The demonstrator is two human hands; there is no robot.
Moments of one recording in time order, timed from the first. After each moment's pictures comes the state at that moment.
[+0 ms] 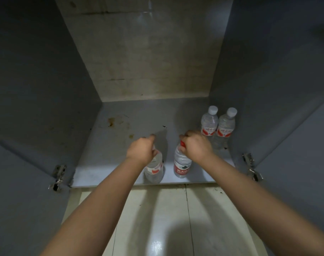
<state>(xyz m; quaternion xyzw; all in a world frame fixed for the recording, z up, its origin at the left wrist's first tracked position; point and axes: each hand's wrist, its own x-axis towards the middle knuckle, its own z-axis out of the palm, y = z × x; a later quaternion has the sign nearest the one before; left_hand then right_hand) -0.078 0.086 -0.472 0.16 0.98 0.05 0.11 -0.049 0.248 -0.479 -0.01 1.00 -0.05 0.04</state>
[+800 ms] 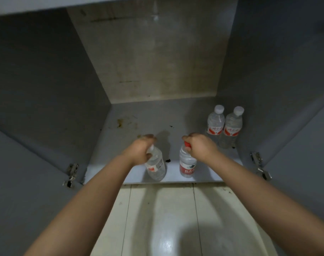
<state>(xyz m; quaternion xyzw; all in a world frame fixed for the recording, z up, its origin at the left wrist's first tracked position) -0.087 0.057 -0.470 0.23 0.96 0.05 0.16 -0.048 0.252 -0.476 -0.04 0.99 -0.10 0.09</state>
